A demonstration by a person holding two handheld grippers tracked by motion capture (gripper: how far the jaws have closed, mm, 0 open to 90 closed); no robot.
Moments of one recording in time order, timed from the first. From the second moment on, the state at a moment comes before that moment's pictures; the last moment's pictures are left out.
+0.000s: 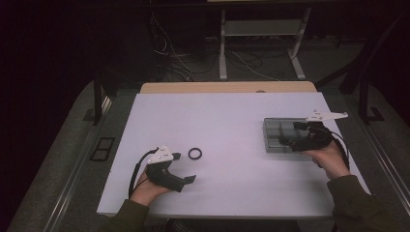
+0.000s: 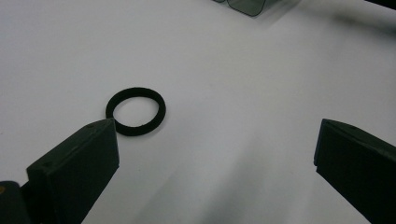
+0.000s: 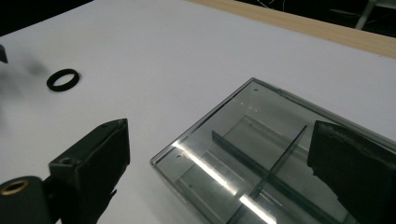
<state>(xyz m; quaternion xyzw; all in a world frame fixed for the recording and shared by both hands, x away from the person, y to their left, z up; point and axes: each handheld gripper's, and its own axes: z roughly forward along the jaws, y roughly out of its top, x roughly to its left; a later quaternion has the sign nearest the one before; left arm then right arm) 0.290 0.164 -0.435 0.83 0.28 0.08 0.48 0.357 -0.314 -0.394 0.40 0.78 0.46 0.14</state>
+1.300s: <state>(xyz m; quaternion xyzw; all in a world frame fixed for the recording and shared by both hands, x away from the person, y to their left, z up) 0.291 0.163 -0.435 0.83 0.28 0.08 0.48 0.434 -0.337 -0.395 0.46 0.78 0.39 0.15</state>
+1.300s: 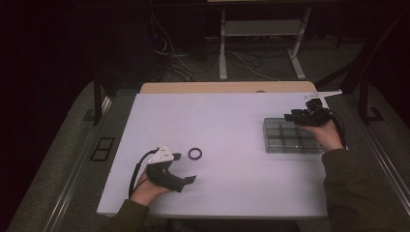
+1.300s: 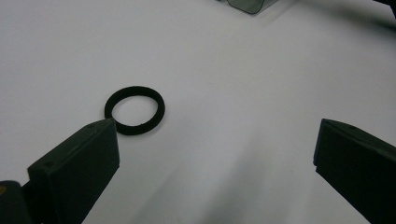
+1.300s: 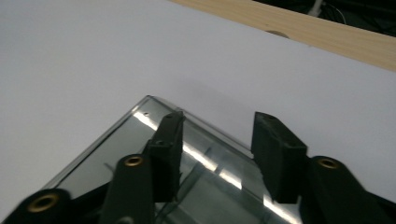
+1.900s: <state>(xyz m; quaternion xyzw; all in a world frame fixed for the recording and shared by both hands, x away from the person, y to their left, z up) 0.291 0.164 -0.434 0.83 0.28 0.08 0.48 0.471 -0.346 -0.408 0.51 0.78 0.35 0.13</state>
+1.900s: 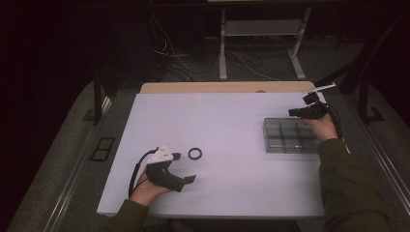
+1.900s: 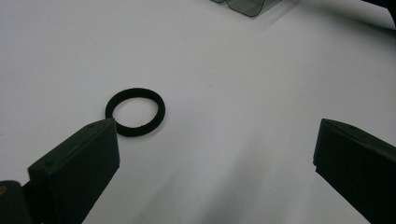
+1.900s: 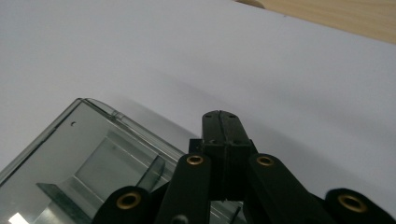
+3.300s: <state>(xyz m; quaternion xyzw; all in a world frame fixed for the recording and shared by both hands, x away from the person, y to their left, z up) 0.290 0.163 -0.435 0.83 0.28 0.08 0.48 0.469 -0.339 -0.412 0.50 0.81 0.29 0.10</state>
